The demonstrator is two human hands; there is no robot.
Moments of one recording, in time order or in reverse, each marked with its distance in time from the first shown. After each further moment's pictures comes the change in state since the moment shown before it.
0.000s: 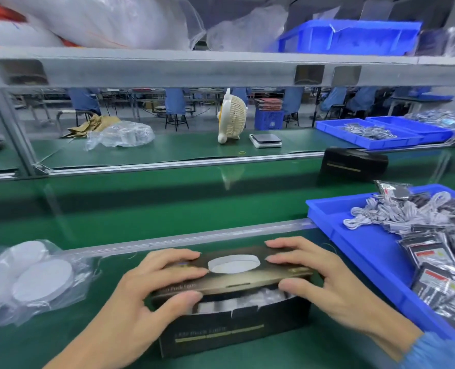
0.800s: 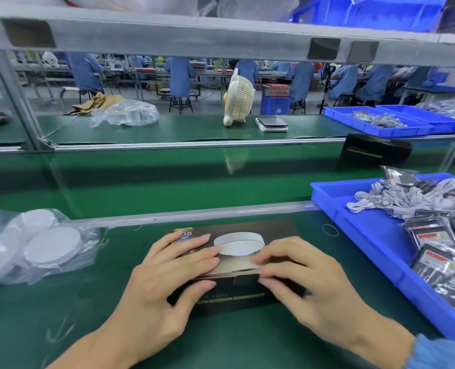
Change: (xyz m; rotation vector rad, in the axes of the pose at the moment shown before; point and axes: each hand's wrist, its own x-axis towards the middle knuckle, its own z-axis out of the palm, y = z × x) left_hand -0.021 -0.007 0.037 0.168 0.205 0.318; right_hand -0.020 -0.027 0.036 -0.332 0.127 -0.390
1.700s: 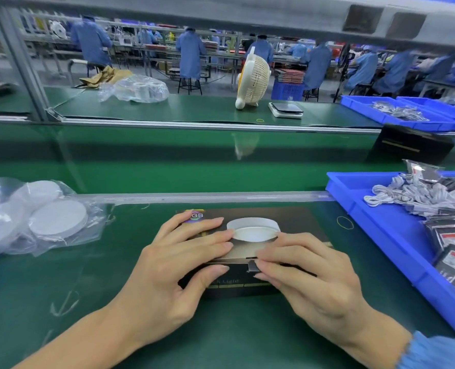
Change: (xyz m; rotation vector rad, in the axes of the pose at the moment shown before) left_hand -0.001 0.002 -0.002 0.000 -0.051 -0.051; right_hand 0.005 0.000 0.024 -0.147 0.172 -0.210
